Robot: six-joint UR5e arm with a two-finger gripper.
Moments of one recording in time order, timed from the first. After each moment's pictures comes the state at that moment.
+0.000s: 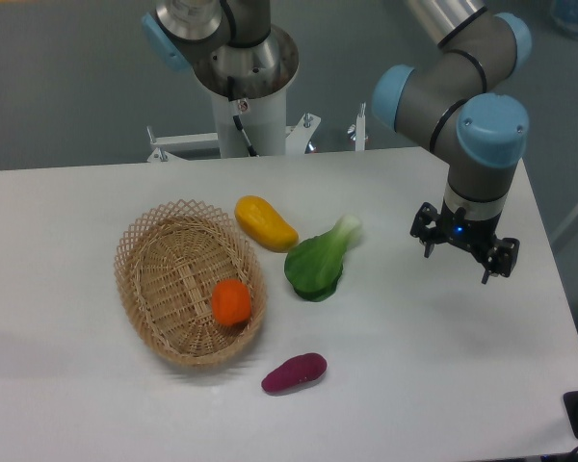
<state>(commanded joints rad) 2.71 -1.97 -1.58 -0.99 1.57 1.33</state>
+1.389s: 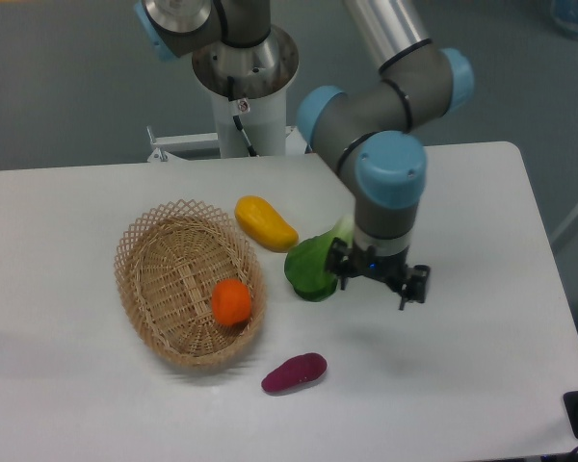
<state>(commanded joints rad) 2.44 -1.96 -1.65 -1.01 1.55 0.85</state>
